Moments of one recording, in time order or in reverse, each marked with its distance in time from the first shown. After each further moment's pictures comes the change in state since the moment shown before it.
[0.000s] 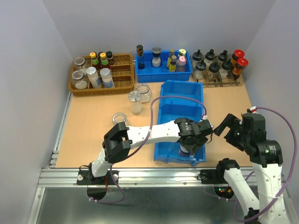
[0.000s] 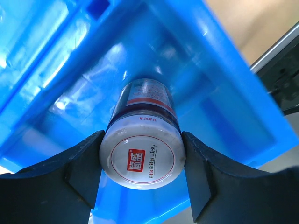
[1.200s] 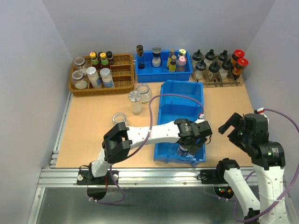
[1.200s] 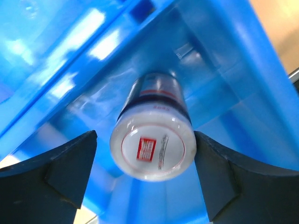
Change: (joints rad) left arm -0.007 0.005 -0.023 0.000 -0.109 -0.041; right arm 0.000 -0.008 0.035 -0.023 0.121 0.074
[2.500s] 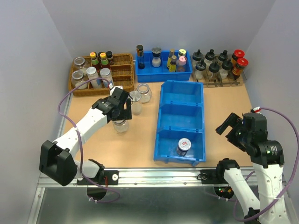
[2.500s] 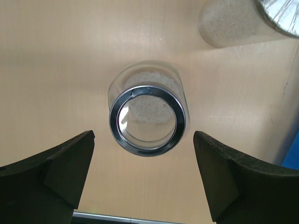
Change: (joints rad) left arm 0.805 -0.760 -0.737 0.113 -0.127 -0.018; right arm 0.000 0.011 -0.014 0.010 -0.061 -0.032
